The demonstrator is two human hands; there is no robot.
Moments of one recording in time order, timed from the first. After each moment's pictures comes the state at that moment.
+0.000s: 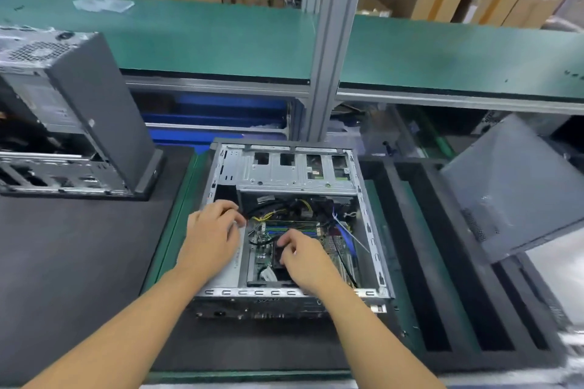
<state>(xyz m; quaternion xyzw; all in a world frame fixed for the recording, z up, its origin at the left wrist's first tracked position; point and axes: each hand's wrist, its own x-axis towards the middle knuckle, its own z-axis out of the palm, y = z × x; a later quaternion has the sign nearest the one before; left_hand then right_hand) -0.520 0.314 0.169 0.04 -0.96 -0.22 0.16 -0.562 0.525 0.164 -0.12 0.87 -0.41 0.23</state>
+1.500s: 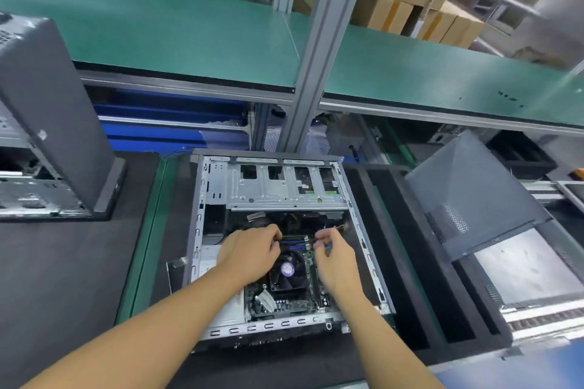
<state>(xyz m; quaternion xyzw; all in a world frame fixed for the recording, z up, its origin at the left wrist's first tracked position) -0.586 0.349 0.162 -0.05 -0.98 -0.20 -0.04 -0.588 0.545 0.164 0.05 0.92 -0.40 0.03</state>
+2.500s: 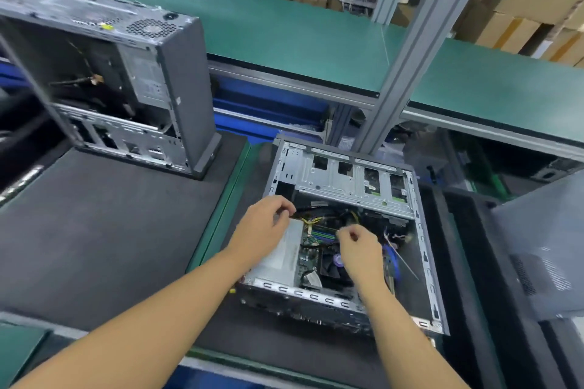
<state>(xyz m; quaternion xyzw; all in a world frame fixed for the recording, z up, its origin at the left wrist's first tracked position) -0.513 0.293 0.189 0.10 -0.88 -0.46 0.12 -0.579 0.493 0.175 -0.01 0.90 -0.42 0.06</state>
